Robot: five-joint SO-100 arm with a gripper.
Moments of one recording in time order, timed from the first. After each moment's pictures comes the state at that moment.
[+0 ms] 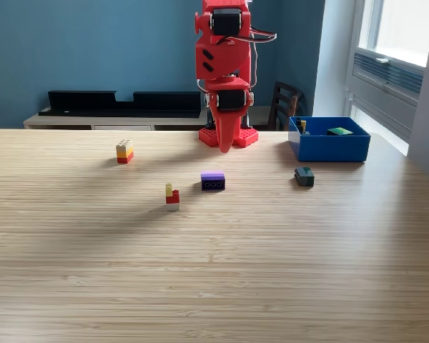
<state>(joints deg) 2.9 99.9 106.4 73.9 -11.7</state>
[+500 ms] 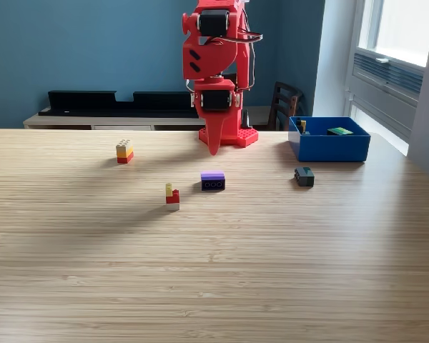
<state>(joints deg) 9.0 99.9 106.5 70.8 -9.8</state>
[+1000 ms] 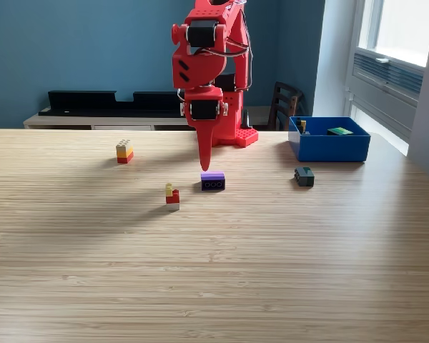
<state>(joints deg) 11.3 100.0 113.8 68.3 -12.7</state>
